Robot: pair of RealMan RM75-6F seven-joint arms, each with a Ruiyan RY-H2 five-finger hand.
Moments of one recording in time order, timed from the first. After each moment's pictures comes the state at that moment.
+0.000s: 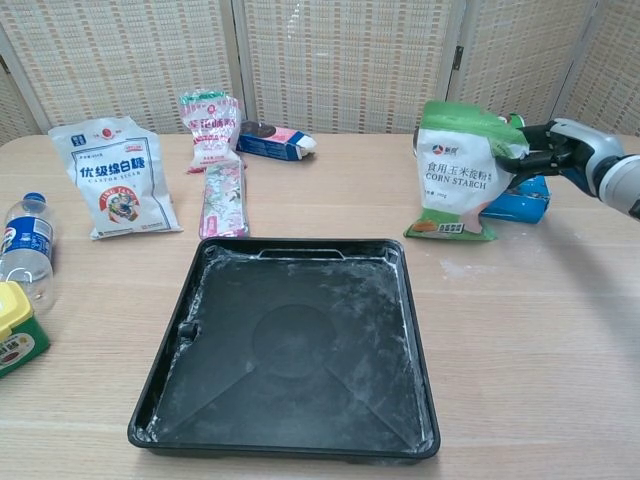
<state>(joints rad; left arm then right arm) -0.03 -1.18 -0.04 -1.56 1.53 1.59 0.12 0.75 -1.83 0.30 -0.54 -1.34 0.74 1.15</state>
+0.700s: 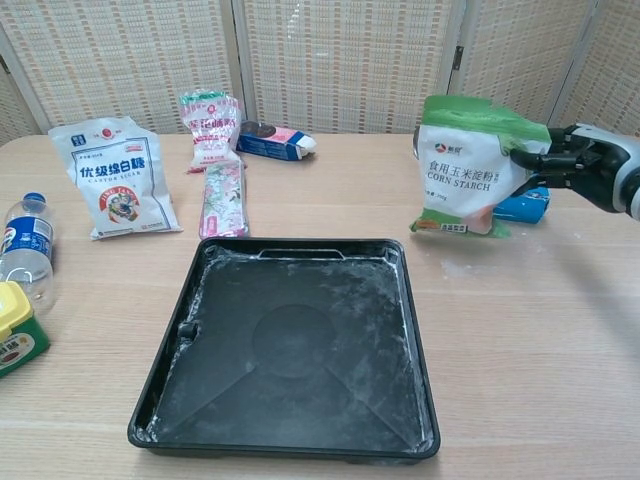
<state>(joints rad) -0.04 -1.20 -0.03 -1.55 1.55 1.57 0.10 0.59 -1.63 0.29 -1.01 -1.30 0.83 1.19</state>
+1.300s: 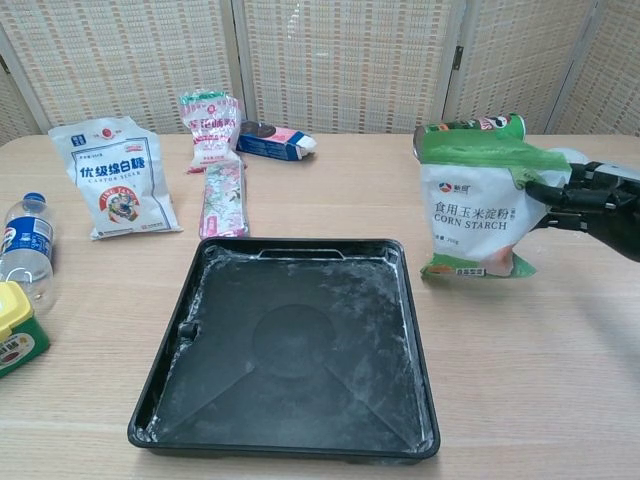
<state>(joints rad) -0.03 -1.20 -0.02 -1.52 1.55 1.57 0.07 0.45 -1.55 0.22 -1.30 -1.31 0.91 1.14</state>
